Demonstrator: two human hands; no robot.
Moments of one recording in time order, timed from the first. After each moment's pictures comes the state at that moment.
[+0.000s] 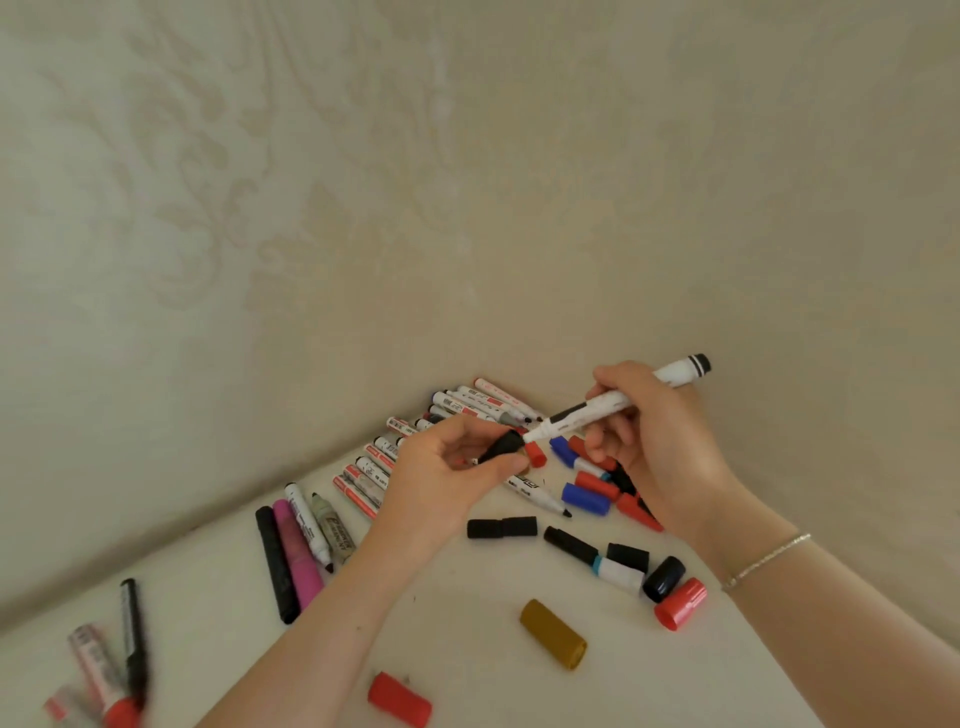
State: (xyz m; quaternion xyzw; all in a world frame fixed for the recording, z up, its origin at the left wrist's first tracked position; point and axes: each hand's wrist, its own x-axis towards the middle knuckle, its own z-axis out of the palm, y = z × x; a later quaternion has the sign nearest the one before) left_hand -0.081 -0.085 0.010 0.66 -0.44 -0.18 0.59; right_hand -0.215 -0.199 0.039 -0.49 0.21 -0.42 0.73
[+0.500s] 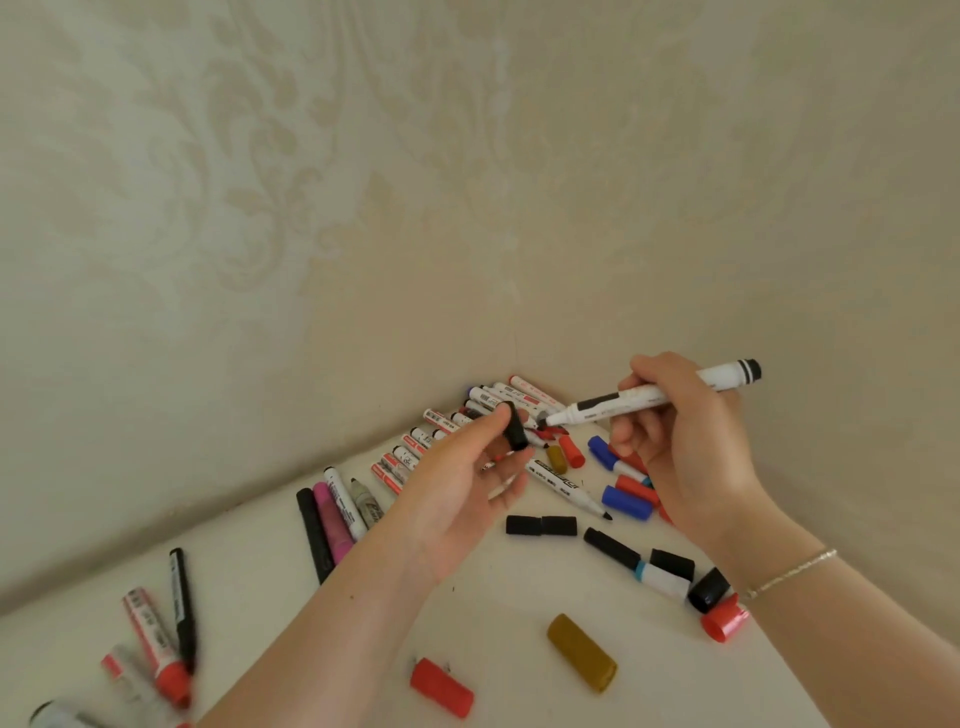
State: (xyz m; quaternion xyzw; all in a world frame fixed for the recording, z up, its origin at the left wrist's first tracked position) left_hand -0.076 -0.068 0.025 0.47 -0.15 -0.47 0.73; right_hand -0.200 -0.181 0.045 -0.48 0.18 -0.45 0.73
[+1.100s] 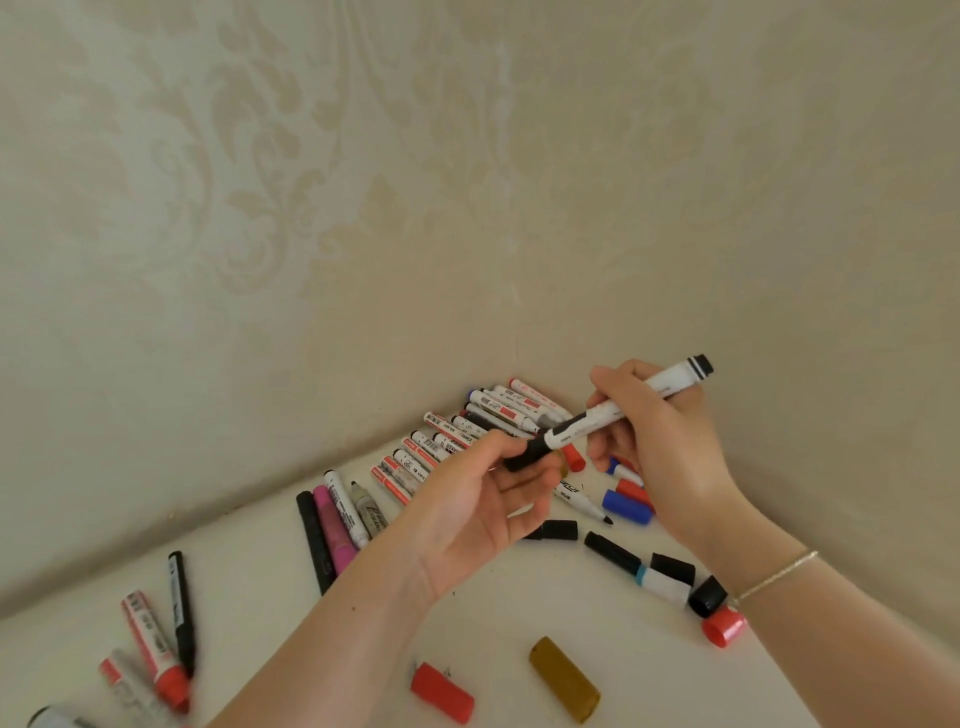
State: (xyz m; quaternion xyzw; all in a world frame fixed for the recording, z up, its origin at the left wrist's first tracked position) left_hand -0.080 -0.065 0.025 0.43 -0.15 -0.56 0.69; right_hand -0.191 -0.176 0.045 -0.60 0.19 -0.43 0.65
